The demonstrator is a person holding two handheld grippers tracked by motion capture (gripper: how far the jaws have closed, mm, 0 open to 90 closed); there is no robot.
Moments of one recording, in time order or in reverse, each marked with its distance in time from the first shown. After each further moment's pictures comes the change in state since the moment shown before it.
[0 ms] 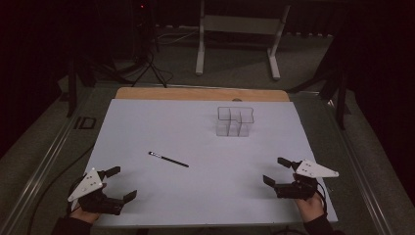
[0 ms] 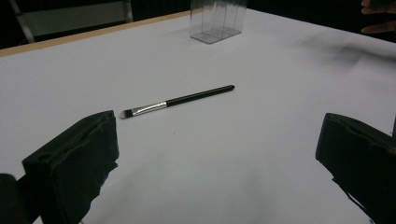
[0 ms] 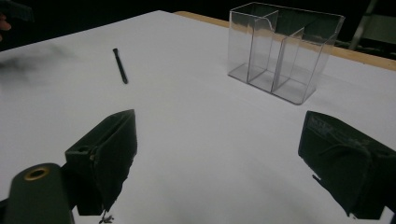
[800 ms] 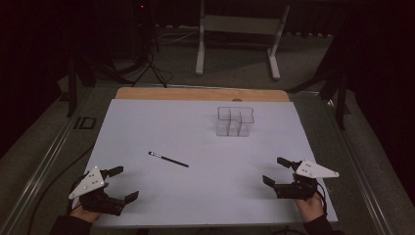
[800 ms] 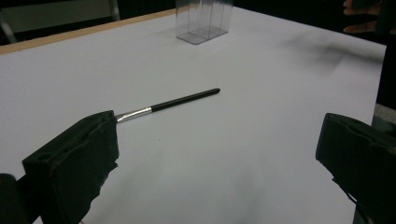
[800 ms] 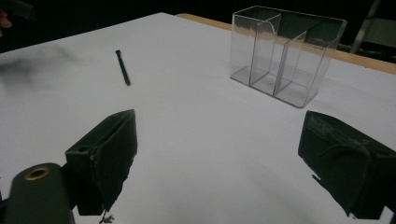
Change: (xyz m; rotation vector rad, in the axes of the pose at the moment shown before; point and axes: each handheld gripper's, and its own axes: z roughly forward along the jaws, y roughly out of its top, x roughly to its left) left arm -0.004 0.014 0.001 0.022 -0.050 0.001; right arm 0.001 0.001 0.000 -0.010 0.007 -0.004
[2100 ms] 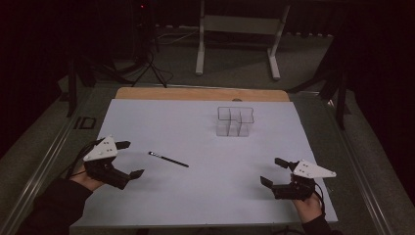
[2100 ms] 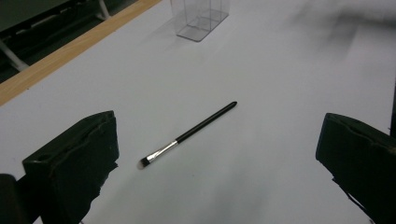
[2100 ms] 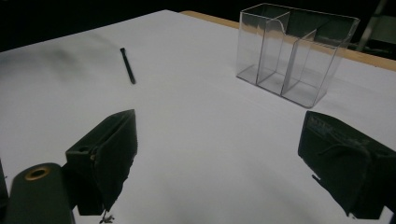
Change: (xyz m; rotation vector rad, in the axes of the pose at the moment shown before) left arm 0.026 0.091 0.024 0.209 -0.044 0.158; right arm 0.005 0.002 0.004 0.012 0.014 -0.002
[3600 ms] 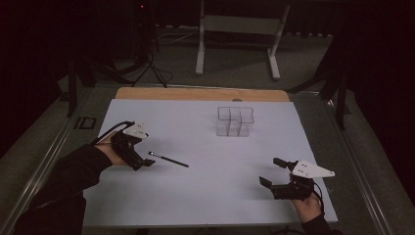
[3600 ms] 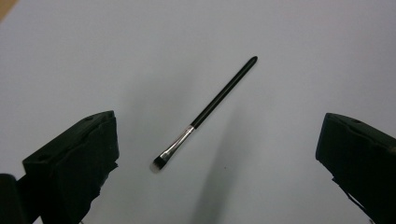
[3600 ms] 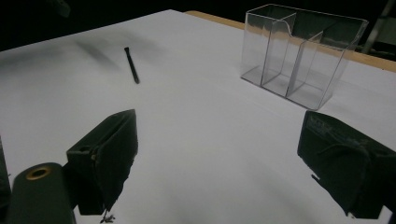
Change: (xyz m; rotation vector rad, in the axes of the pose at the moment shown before) left arm 0.046 0.025 0.071 0.332 -0.148 0.164; right arm 0.000 0.000 0.002 0.000 0.015 -0.015
